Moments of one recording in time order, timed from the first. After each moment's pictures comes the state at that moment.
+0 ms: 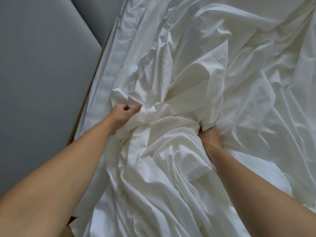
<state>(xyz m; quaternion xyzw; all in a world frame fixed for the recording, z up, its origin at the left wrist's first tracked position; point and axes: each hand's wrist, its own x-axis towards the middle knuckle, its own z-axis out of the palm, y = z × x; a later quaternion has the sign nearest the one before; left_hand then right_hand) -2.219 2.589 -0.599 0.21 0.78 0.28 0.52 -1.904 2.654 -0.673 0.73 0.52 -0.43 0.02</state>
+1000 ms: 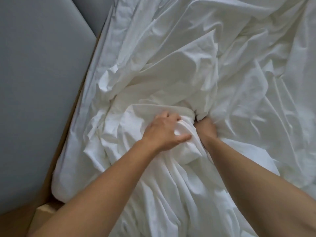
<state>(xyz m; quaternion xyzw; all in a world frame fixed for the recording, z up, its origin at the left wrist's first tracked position) -2.063 2.568 -0.571 0.56 0.74 0.06 0.37 -1.901 2.648 -0.668 0.71 0.57 -0.43 0.00</state>
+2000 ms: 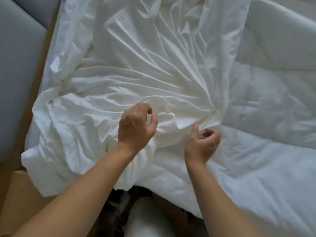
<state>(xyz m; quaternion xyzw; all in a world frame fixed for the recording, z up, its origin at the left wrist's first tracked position) -1.794 2.494 -0.536 0.61 0.76 0.21 0.07 -1.622 2.501 -0.608 0.81 0.32 -0.33 -0.37</state>
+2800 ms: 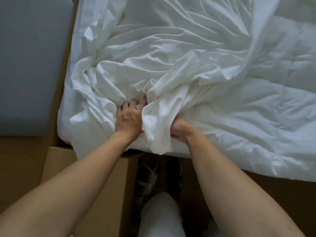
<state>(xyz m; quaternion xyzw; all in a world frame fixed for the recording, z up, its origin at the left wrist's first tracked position) -1.960 2.336 -0.584 0.63 0.76 -0.11 0.05 -1.791 2.385 -0.607 0.45 0.32 -0.83 -0.09</state>
